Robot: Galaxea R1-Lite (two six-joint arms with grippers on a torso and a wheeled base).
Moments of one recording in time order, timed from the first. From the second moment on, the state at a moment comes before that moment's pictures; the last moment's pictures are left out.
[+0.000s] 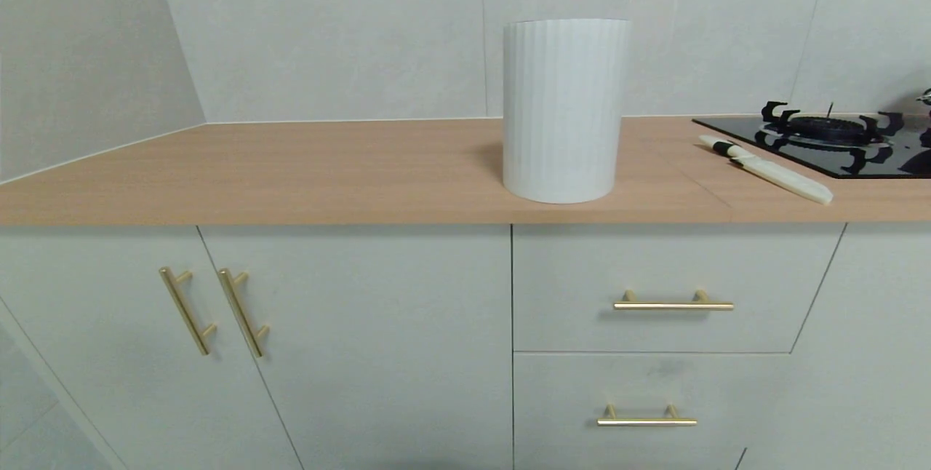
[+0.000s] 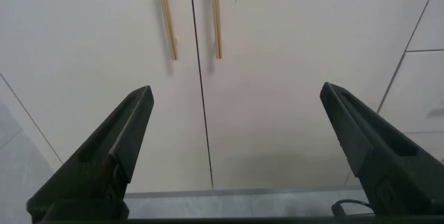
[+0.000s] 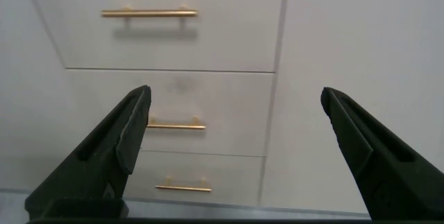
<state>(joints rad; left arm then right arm) 0.00 0.00 0.00 0.00 -0.05 0.02 0.00 0.00 0.00 0.00 0.04 0.00</state>
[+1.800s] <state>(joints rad) 0.00 0.00 0.00 0.00 -0.05 0.01 0.00 0.00 0.00 0.00 0.04 0.00</state>
